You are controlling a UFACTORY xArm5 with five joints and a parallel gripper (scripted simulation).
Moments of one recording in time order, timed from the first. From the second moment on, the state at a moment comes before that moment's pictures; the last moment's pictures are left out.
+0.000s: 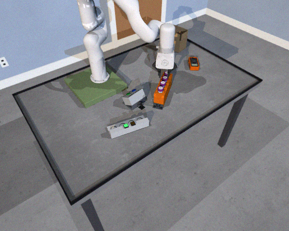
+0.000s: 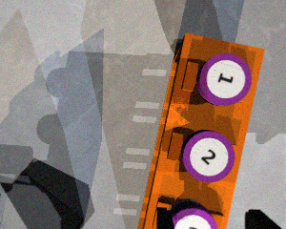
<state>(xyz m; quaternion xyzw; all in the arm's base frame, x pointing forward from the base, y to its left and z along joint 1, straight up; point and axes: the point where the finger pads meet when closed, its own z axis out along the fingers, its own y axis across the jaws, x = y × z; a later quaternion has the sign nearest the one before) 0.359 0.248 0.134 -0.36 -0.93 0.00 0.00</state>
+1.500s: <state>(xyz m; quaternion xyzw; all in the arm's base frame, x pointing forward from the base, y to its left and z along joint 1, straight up) 0.306 0.322 0.100 -0.34 -0.94 0.00 0.00</state>
